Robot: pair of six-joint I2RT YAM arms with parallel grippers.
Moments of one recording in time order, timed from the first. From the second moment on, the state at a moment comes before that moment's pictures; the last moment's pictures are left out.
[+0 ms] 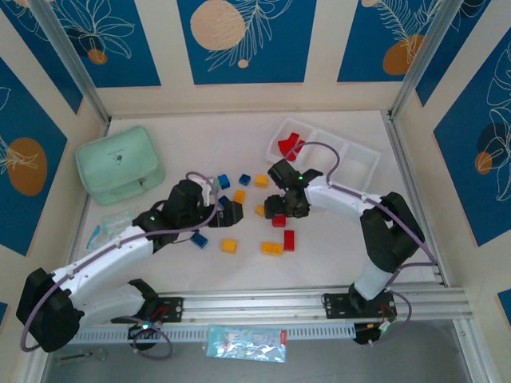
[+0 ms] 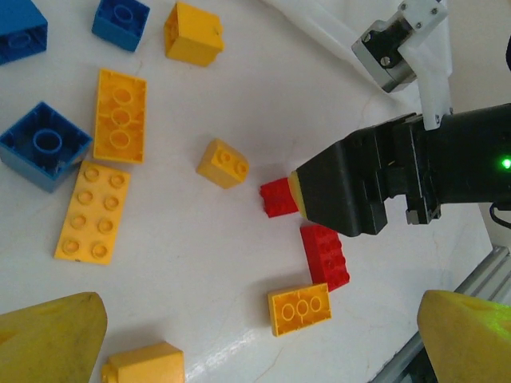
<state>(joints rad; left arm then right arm) -0.69 1.07 0.72 -0.31 0.20 -0.67 0.64 1.67 1.11 -0.75 -0.01 0.53</state>
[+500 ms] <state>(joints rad) -0.70 1.08 0.67 -0.26 0.18 -0.69 0.66 1.75 1.08 -0.63 0.00 0.58</state>
